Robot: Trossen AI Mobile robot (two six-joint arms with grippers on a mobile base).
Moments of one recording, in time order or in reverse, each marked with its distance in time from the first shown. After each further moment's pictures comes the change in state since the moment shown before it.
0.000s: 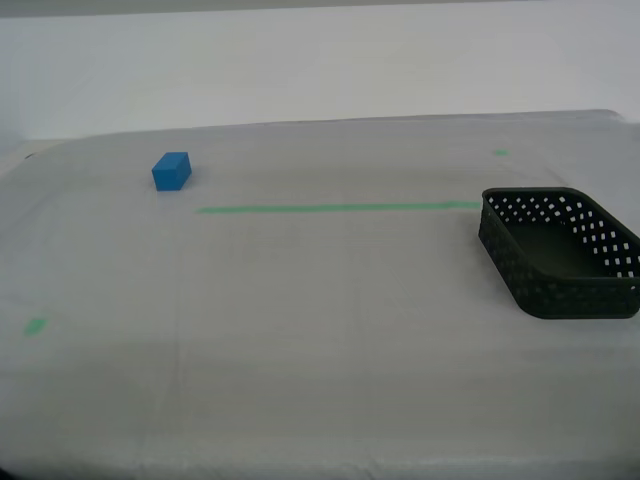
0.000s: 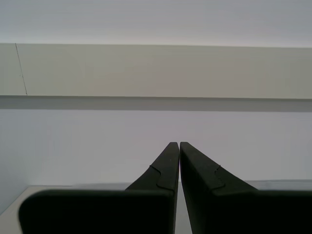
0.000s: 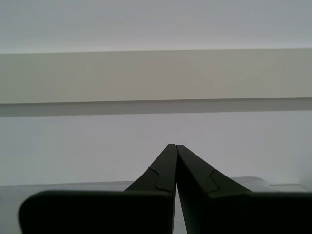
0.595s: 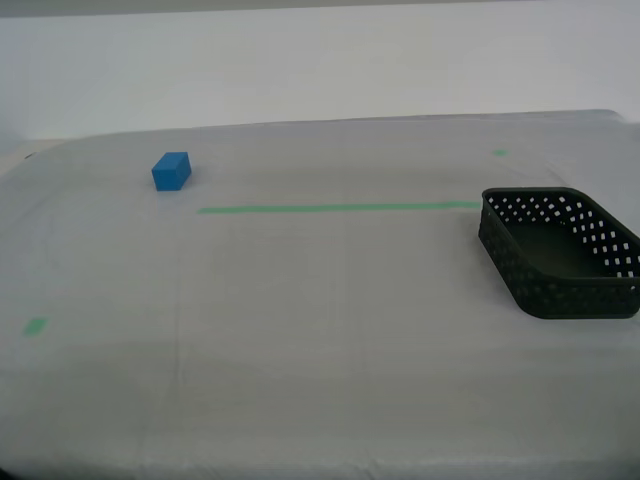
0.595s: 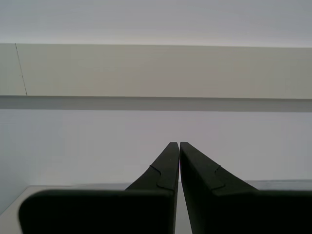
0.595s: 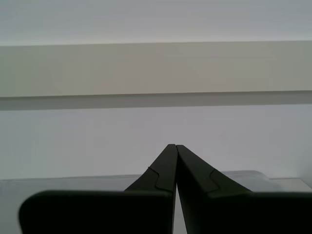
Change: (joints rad) arm 0 -0.001 0.000 0.000 -0.027 0.000 0.000; arm 1 0.000 0.000 0.000 0.000 0.000 0.000
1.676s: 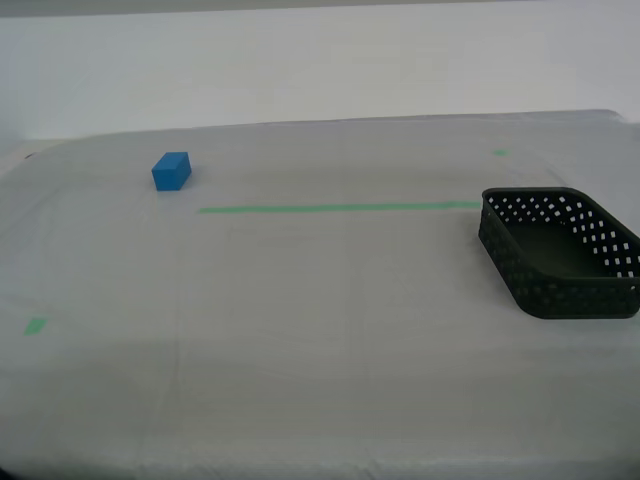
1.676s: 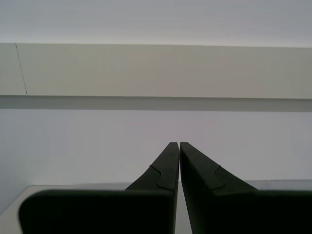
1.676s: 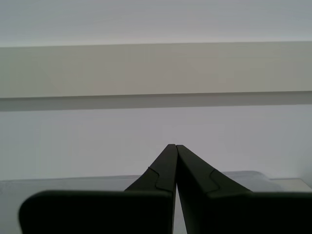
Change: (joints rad) arm 0 0.000 0.000 0.000 0.002 0.000 0.003; arm 1 0.000 0.000 0.000 0.000 0.000 0.000
